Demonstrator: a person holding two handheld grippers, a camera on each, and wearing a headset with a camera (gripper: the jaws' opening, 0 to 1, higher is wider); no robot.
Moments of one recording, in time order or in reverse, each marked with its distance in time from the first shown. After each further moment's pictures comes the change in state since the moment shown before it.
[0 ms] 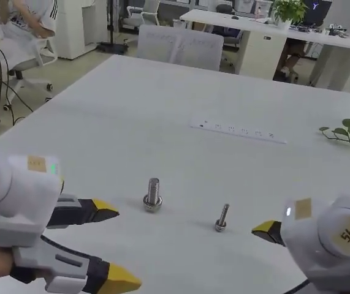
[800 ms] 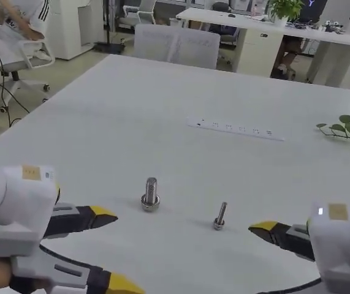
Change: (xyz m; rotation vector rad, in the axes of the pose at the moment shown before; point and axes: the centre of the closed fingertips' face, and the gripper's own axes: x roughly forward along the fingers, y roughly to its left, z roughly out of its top) left arm 0.007 -0.005 -0.007 -0.076 -0.032 -0.034; right arm -0.003 -0.003 0.016 0.155 -0.276 0.012
